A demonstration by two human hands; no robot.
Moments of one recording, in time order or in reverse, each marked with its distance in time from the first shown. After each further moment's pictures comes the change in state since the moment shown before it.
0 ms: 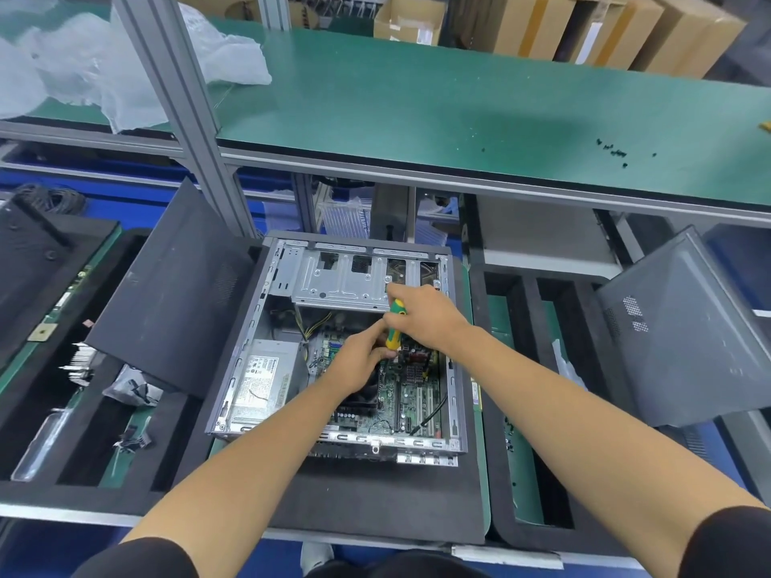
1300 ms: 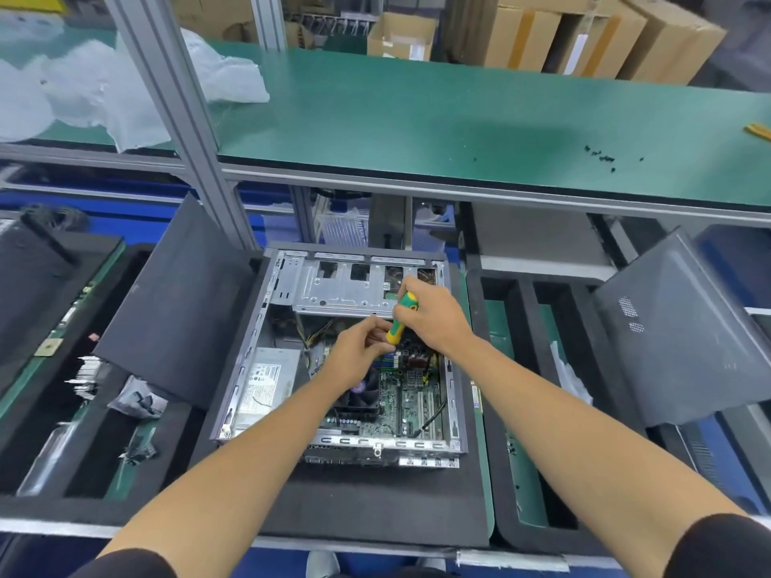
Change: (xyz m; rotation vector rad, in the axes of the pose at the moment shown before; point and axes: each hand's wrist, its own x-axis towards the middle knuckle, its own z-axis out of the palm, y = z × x) left_hand 0.003 0.022 -0.018 -0.127 0.097 -0.060; right_hand -0.009 0.012 0.004 0.266 0.285 0.039
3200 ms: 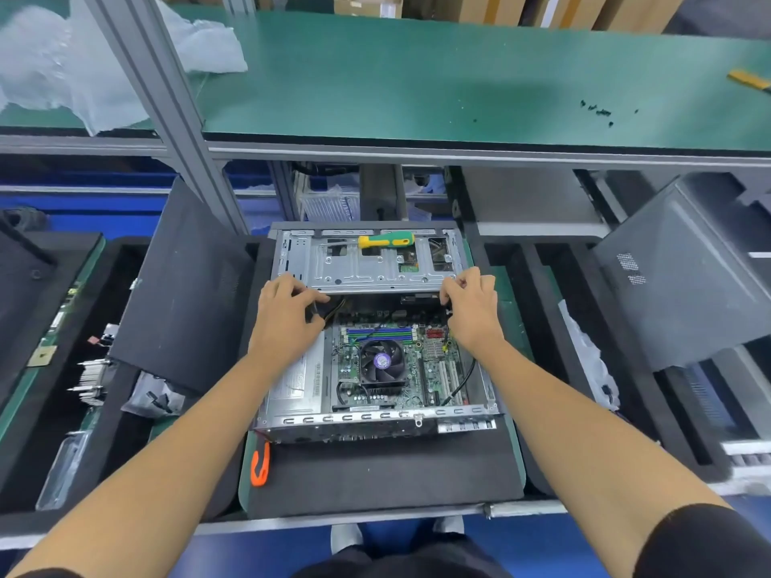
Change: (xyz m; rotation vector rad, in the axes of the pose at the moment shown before) left_hand -0.018 -0.059 -0.129 0.733 0.206 0.113; right_hand -0.039 0.031 0.038 -0.539 0.140 0.210
